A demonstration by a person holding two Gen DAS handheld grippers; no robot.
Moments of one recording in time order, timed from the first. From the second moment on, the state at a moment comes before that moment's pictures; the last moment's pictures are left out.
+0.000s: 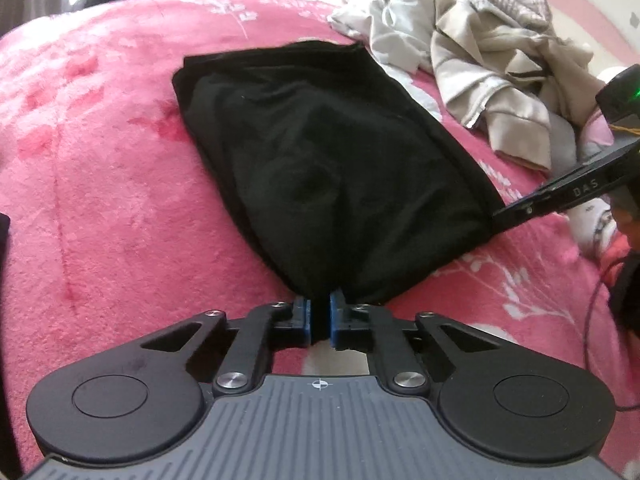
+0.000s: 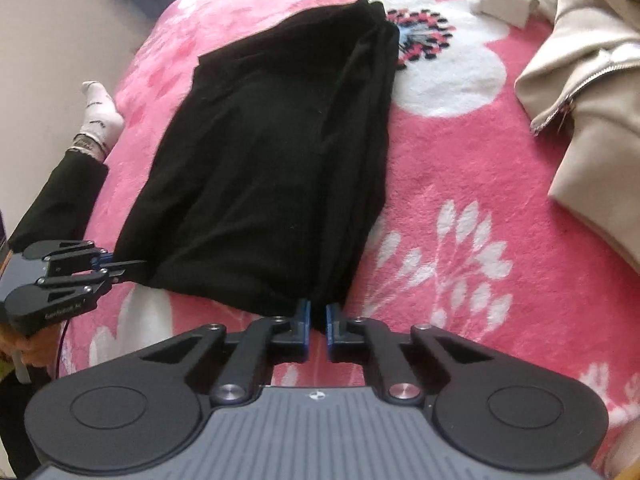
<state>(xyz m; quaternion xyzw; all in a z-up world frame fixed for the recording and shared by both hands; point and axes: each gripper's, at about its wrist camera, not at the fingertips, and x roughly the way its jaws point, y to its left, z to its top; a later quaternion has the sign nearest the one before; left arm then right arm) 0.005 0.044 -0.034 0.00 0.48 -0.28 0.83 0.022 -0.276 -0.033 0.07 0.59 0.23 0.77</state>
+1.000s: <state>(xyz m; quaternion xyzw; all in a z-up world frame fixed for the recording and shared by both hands) -0.114 0.034 0.020 0.10 0.43 -0.32 0.84 -0.079 -0.241 0.013 -0.17 0.47 0.35 0.79</state>
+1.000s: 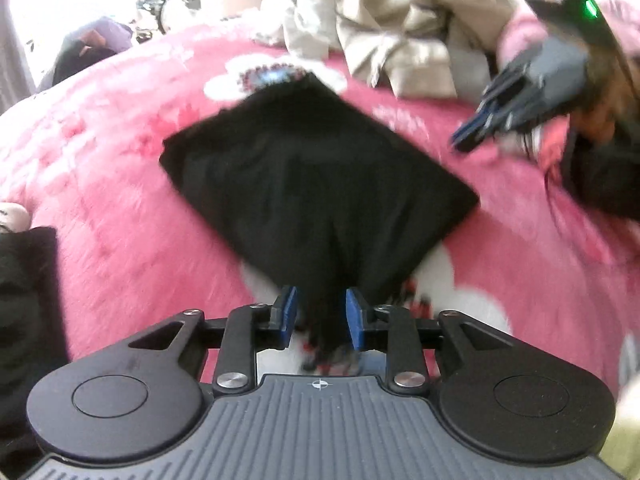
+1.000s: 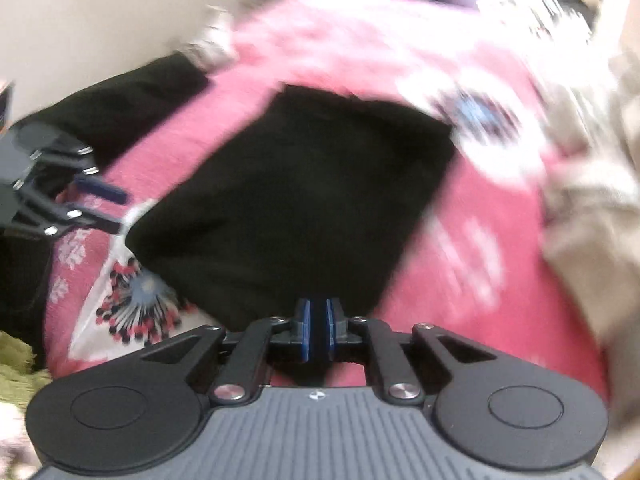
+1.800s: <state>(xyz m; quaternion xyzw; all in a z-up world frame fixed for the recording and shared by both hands) -0.056 0.041 -0.008 0.02 0.45 -0.23 0.86 -0.021 -0.251 -0.015 -0.33 0.42 0.26 0.80</state>
